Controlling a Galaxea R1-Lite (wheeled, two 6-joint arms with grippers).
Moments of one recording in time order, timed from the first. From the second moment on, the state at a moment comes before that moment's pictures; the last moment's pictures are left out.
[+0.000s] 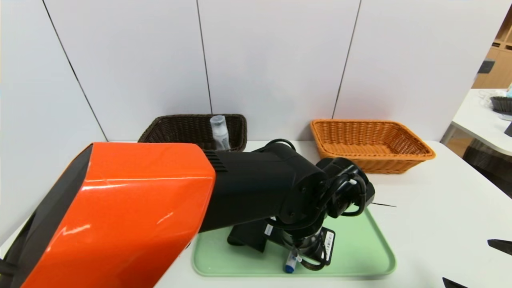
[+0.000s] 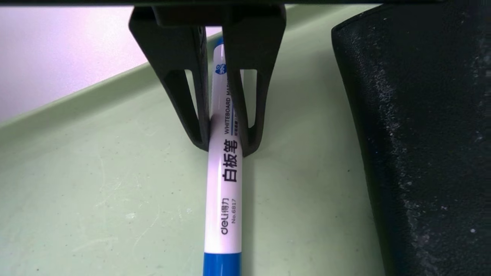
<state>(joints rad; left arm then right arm) -1.05 2.26 -1.93 0.82 0.21 -0.55 0.64 0.85 -0.52 0.30 -0.33 -0.01</state>
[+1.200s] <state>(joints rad) -0.88 1.76 -1.92 0.67 0.22 0.30 0.64 0.82 -0.50 0.30 -0.33 -0.05</state>
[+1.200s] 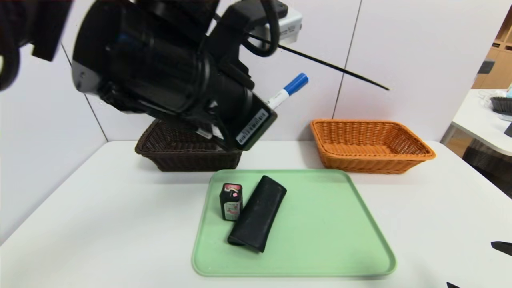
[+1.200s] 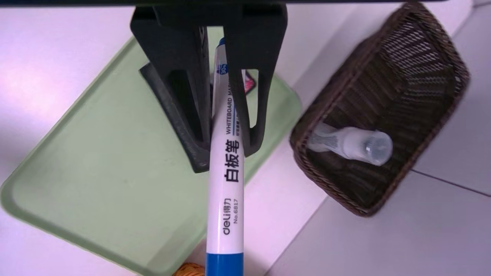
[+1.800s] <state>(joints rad) -0.62 1.67 -1.92 0.67 -0.04 0.70 0.64 0.79 -0.49 0.30 -0.33 -0.06</state>
